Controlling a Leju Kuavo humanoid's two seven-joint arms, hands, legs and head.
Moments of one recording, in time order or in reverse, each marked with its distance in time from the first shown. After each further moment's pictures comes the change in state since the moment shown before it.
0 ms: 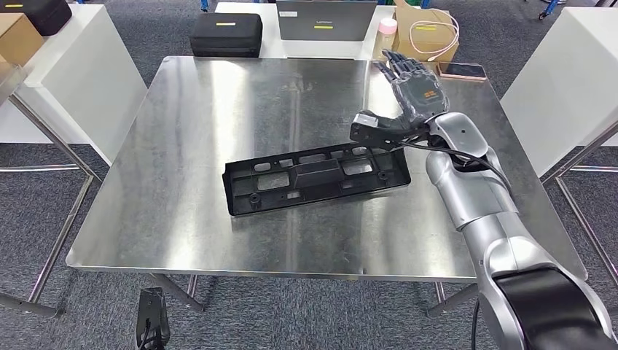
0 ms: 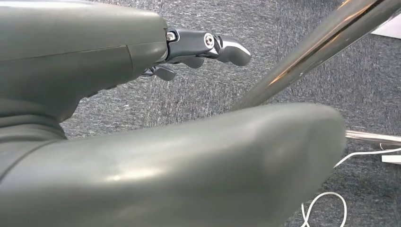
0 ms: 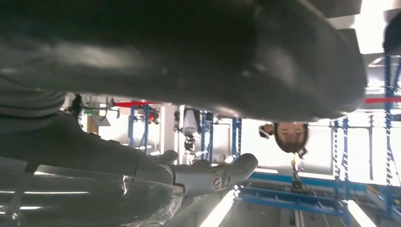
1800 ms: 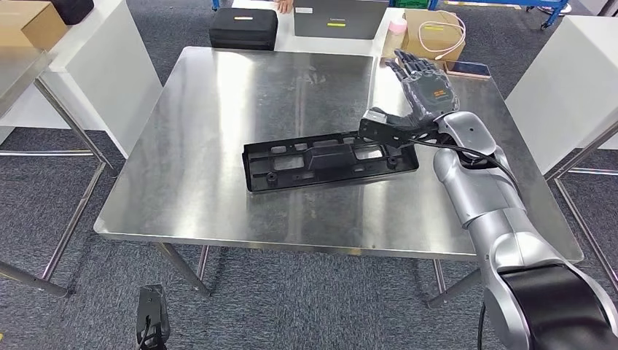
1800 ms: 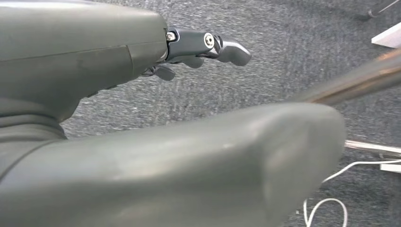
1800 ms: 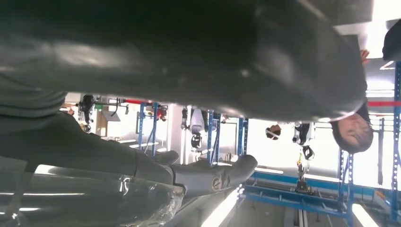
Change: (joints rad) left arm -0.006 0.006 -0.001 0.004 0.031 0.001 -0.027; right arm -0.034 -0.003 -0.015 0.086 0.024 -0.021 0.003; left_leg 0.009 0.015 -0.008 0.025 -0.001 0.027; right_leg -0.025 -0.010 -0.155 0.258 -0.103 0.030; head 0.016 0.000
